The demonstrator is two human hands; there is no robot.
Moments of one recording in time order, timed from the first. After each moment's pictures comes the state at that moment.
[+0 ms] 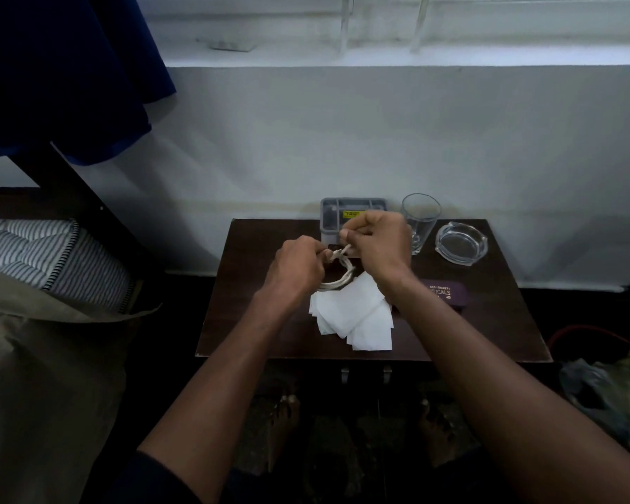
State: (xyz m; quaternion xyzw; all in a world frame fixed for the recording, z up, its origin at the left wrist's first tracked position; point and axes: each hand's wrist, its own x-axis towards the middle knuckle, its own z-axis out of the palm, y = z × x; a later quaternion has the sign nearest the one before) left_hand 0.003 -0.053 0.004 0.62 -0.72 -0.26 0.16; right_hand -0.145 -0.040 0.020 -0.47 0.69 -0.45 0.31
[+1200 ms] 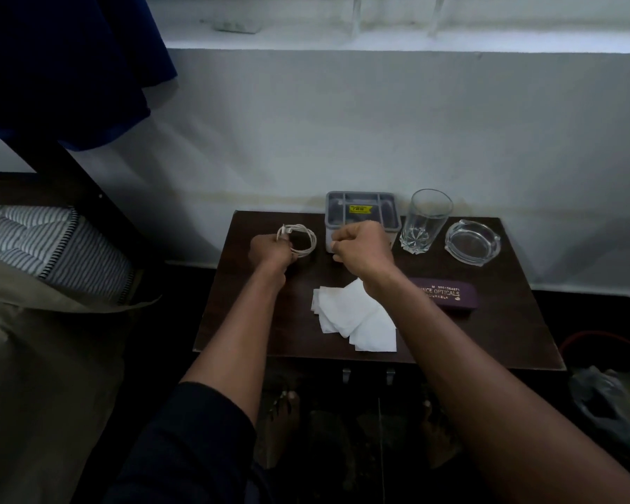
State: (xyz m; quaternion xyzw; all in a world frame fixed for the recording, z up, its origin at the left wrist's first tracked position) left_hand 0.027 -0.121 -0.076 0.73 -0.28 -0.45 0.42; right_hand -0.123 -0.062 -0.016 -0.45 0.71 -0.37 0.39
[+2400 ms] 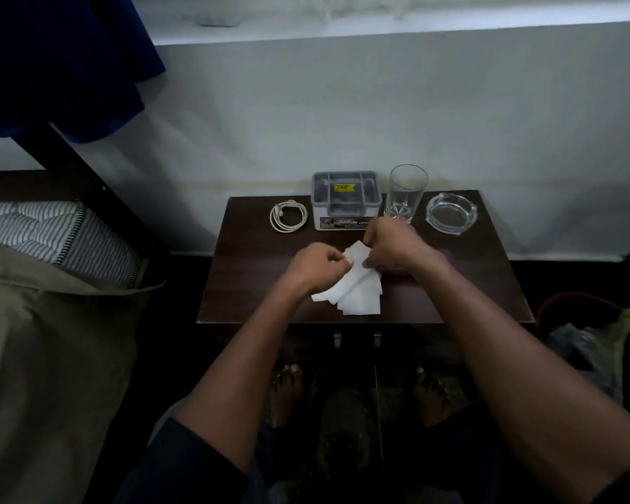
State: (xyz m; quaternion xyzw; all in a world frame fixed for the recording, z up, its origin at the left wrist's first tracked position) left_hand -0.024 -0.003 -0.009 0.60 -0.67 -0.42 0.10; right_hand -0.202 -0.021 -0.005 -0.64 0.73 -0.04 0.24
